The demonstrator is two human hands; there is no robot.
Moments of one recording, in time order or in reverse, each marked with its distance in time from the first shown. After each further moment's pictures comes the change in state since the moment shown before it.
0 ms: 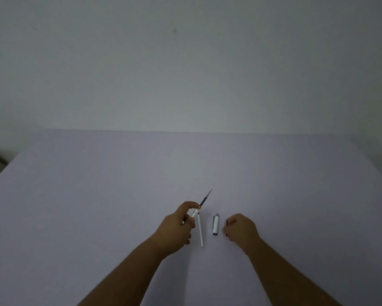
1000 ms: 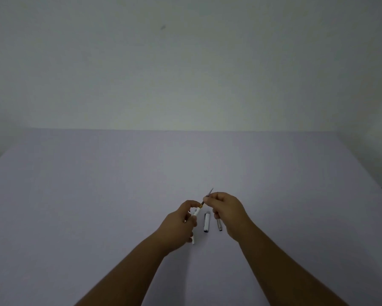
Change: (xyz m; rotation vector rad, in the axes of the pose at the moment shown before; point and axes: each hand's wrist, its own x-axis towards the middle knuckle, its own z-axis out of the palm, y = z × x) left_hand 0.009 0.012 0.021 0.015 -0.050 -0.029; right_hand -0.019 -0.040 -0.021 0.533 -0.075 -0.208
